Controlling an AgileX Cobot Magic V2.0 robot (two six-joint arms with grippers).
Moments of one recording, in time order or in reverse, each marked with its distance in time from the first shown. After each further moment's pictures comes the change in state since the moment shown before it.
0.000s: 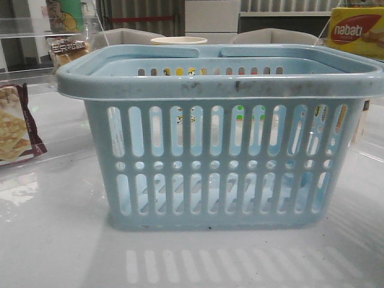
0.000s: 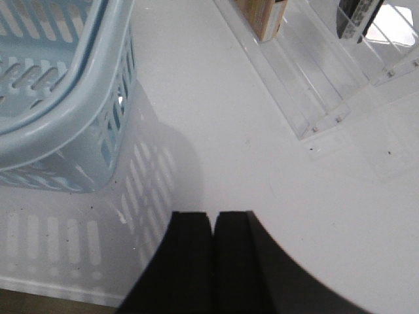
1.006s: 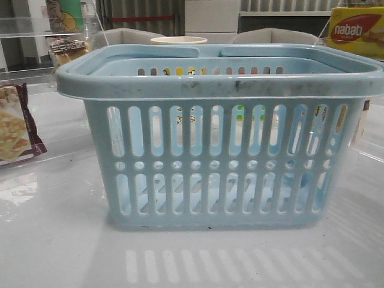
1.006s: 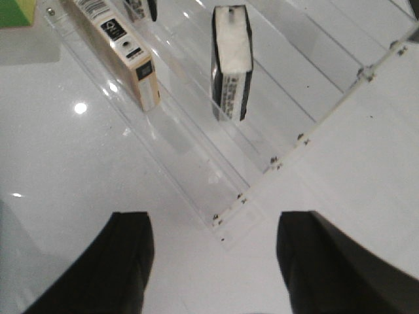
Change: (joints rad) left arm -0.176 0.158 0.000 -0.026 -0.040 0.008; right arm -0.254 0.571 -0.386 -0.018 -0.114 0.023
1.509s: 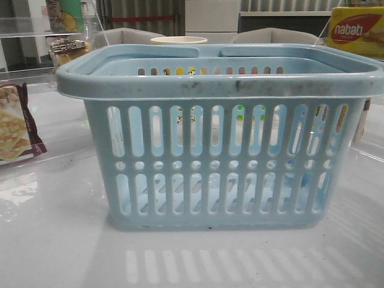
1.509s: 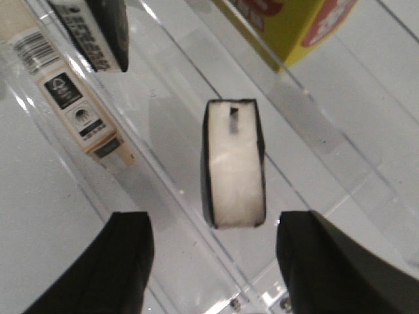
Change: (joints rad) left arm -0.001 0.000 0.000 0.000 -0.005 0.002; right arm -0.002 0.416 -0.325 -0.047 -0.002 0.000
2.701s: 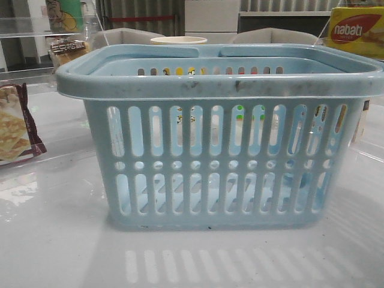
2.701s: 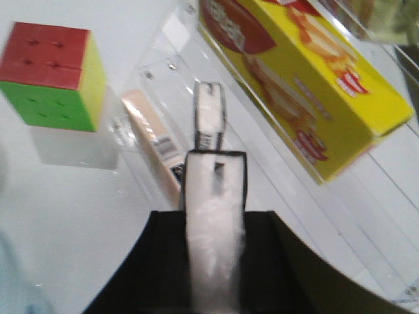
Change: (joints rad) left arm 0.000 0.000 0.000 0.000 0.000 0.000; right arm 0.178 -0.232 -0.045 -0.026 0.021 0.000
